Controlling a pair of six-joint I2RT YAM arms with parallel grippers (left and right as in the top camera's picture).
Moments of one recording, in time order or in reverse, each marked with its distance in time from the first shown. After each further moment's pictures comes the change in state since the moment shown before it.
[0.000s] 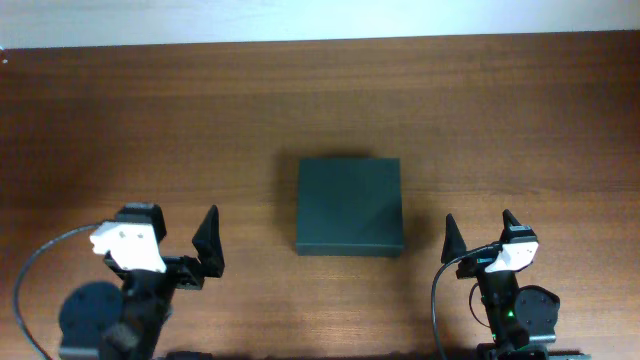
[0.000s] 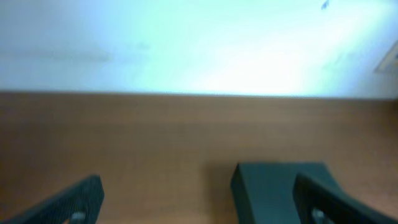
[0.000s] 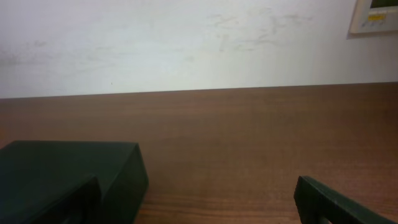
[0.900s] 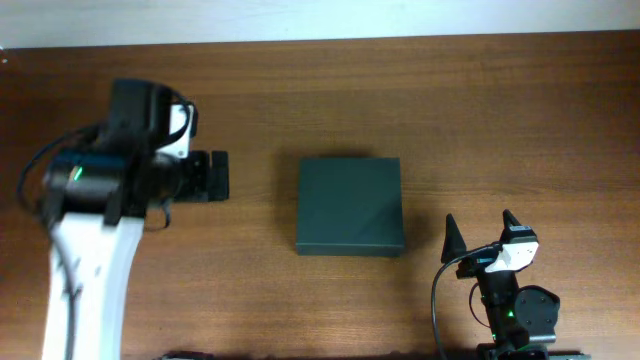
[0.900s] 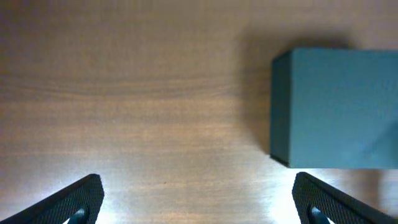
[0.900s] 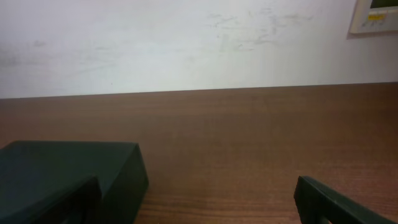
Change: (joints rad) left arm -0.027 0.875 0.779 -0.745 -0.079 0.023; right arm 0.000 0.000 0.000 0.001 0.000 0.000
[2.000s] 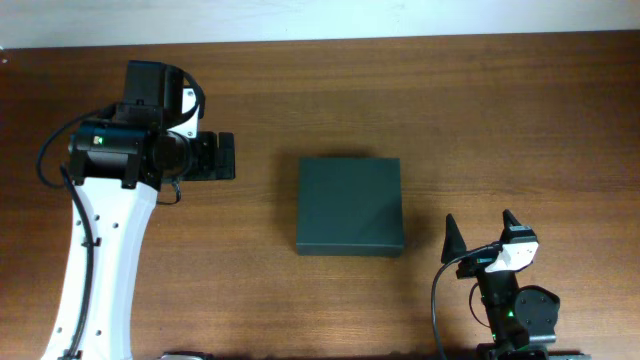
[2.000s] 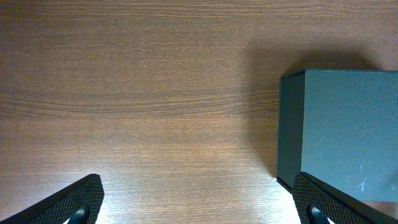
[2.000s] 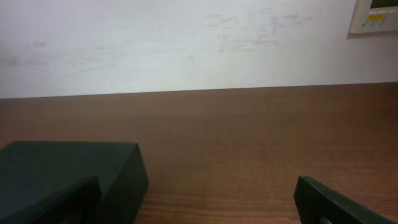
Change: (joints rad) left arm 0.000 0.152 0.004 0.093 -0.022 0.000; right arm 0.000 0.000 0.000 0.000 0.000 0.000
